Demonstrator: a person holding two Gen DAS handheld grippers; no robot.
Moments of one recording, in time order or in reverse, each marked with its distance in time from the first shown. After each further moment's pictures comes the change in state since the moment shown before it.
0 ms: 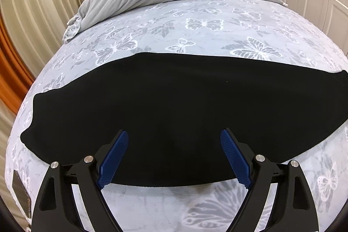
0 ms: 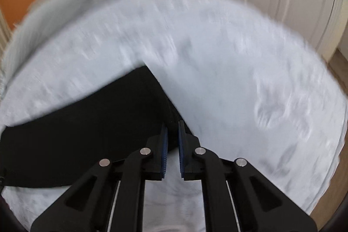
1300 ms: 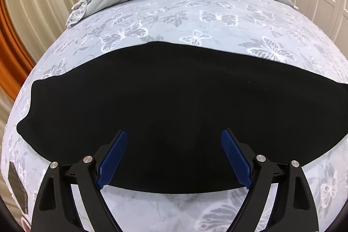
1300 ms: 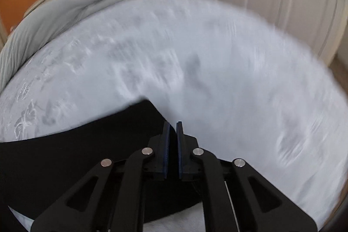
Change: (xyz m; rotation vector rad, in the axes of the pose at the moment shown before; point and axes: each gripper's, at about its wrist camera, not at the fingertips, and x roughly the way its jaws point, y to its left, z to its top) left arm 0.019 0.022 0.005 -0.077 0.068 -0.007; right arm 0.025 0.013 0.037 0.020 -0.134 -0.006
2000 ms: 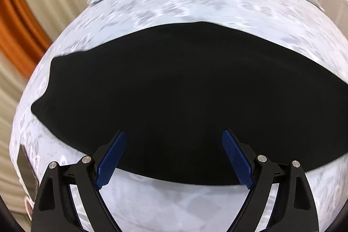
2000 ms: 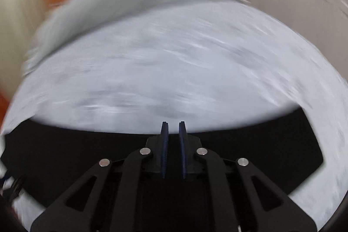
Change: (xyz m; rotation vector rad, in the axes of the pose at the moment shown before) left arm 0.015 0.065 -0.005 -0.119 0.128 0.116; right arm -0.063 0.222 -0.028 -0.296 -0.011 0.302
